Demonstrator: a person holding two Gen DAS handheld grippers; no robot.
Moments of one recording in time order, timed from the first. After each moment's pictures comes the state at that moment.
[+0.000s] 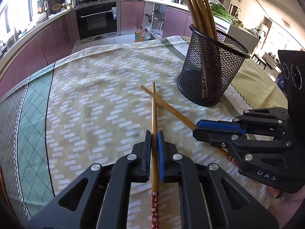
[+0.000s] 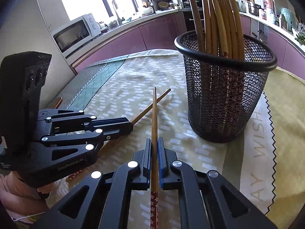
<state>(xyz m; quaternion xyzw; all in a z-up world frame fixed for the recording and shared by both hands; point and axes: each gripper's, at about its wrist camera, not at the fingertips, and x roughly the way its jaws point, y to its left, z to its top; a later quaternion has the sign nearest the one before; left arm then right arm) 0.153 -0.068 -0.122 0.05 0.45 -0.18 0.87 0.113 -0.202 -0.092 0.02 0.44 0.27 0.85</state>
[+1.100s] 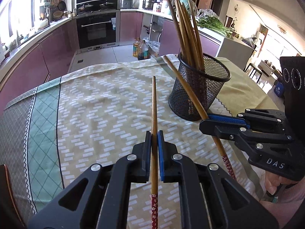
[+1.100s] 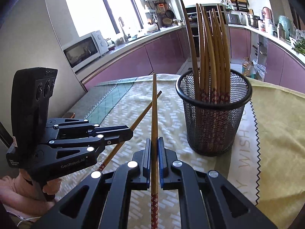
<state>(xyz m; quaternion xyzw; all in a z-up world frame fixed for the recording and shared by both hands) 0.134 -0.056 -0.080 0.03 0.41 -0.19 0.89 0.092 -0.227 -0.052 0.05 0.37 0.29 0.88</state>
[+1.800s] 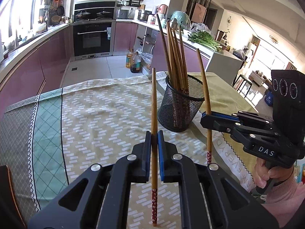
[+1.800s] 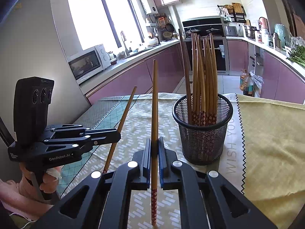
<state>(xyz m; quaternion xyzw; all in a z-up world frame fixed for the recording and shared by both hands) 0.109 -0.046 -0.038 -0.01 0.37 -0.23 0.90 0.075 -0.249 -0.028 0.06 0.33 0.29 0.90</state>
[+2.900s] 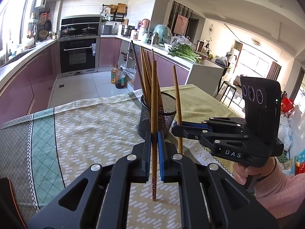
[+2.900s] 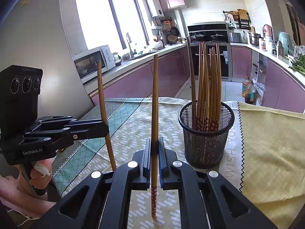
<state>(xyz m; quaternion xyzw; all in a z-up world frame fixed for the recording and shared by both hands) 0.076 -0.048 -0.003 0.00 0.31 -0.28 0.91 0.065 -0.246 -0.018 0.04 0.31 0.30 0.90</state>
